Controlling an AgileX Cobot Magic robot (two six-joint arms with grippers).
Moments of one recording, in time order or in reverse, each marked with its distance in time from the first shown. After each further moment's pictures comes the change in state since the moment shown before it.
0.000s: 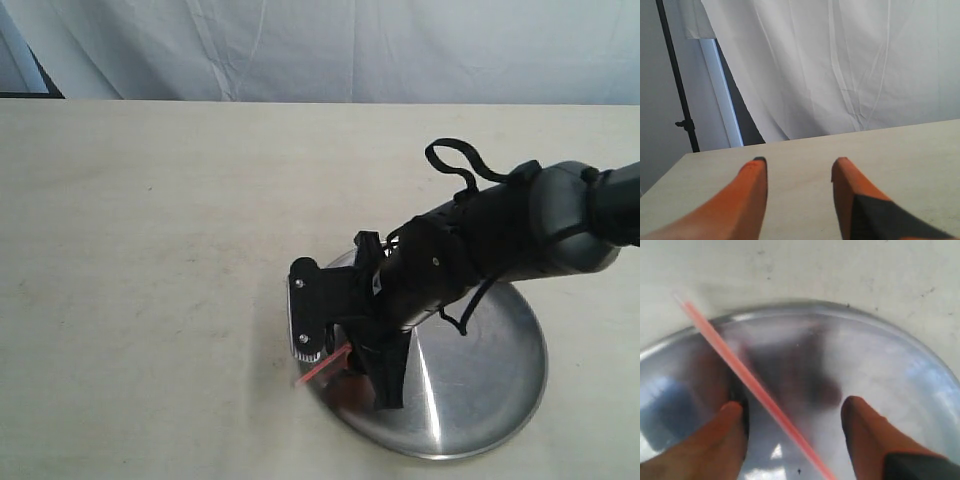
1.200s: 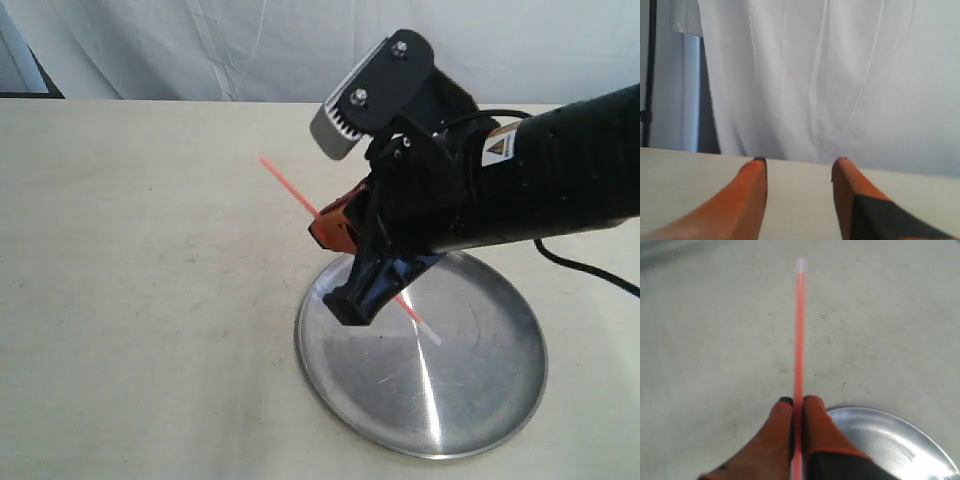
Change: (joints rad) left arm 0.000 0.000 0.000 -0.170 -0.112 -0.136; right arm 0.004 -0.580 0.000 0.352 0.151 0.405
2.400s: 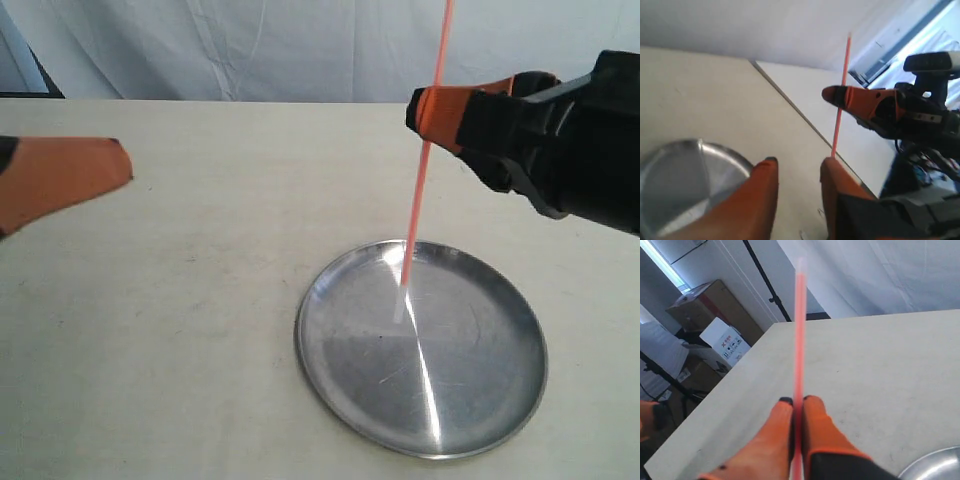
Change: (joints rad) left arm -0.006 0.725 -0.518 0.994 -1.008 -1.334; right arm 0.000 -0.387 0.238 0.333 -0.407 0.386
